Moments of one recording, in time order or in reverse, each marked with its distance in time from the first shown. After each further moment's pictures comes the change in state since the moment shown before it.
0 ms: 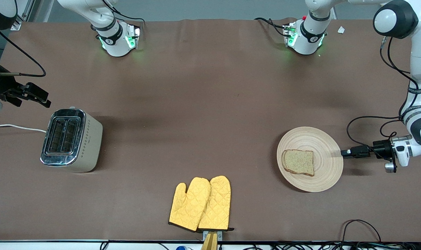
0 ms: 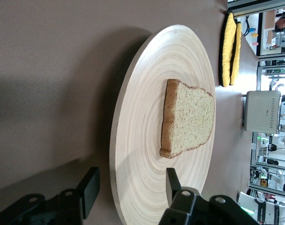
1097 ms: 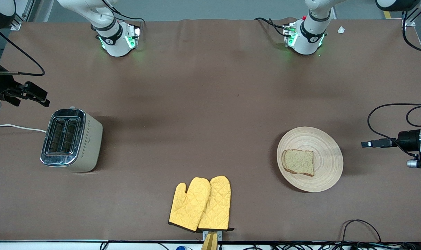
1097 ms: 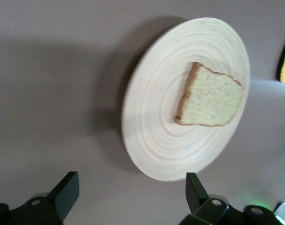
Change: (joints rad) left arm -0.033 -0.211 0.006 -0.006 0.368 -0.019 -0.395; right arm -0.002 0.006 0.004 0.004 -0.001 -0.008 -0.008
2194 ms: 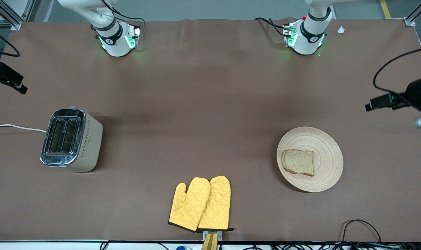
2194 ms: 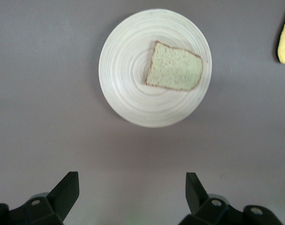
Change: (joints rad) left arm -0.277 -0.446 -0.001 -0.009 0.320 -0.201 -0.485; right arm -0.019 -0.003 -0.002 0.173 -0.009 -0.139 -0.003
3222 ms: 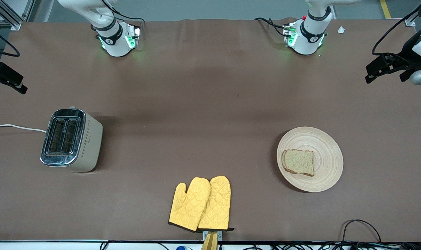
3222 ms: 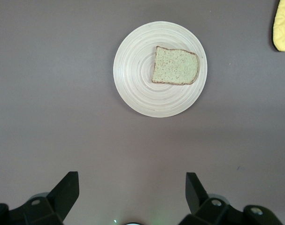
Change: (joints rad) left arm -0.148 -0.237 -0.036 -0.005 0.192 -0.106 -0.063; right arm 0.000 0.000 0.000 0.006 0.000 0.000 0.000
